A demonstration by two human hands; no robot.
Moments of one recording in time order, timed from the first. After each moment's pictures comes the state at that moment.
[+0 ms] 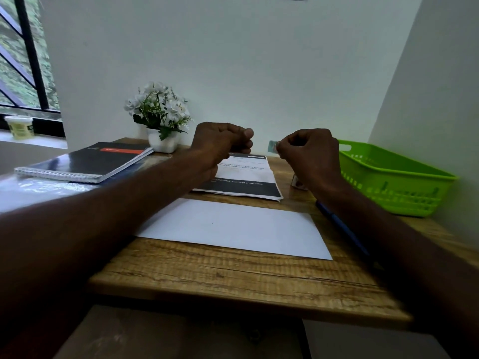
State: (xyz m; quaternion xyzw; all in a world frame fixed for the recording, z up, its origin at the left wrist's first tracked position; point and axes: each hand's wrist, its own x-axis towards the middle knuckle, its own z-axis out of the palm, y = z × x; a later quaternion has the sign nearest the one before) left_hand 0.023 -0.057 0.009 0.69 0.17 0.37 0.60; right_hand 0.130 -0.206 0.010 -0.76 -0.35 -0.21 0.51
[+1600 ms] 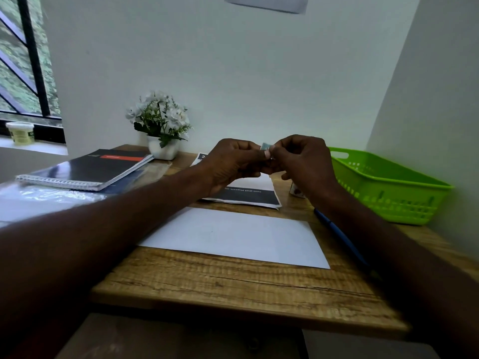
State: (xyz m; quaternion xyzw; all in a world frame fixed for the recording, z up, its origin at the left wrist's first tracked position) left_hand 0.039 -0.057 -0.006 0.70 0.01 0.26 0.66; right_hand 0.126 -0.209 0.010 -0.70 -0.42 -0.13 0.56
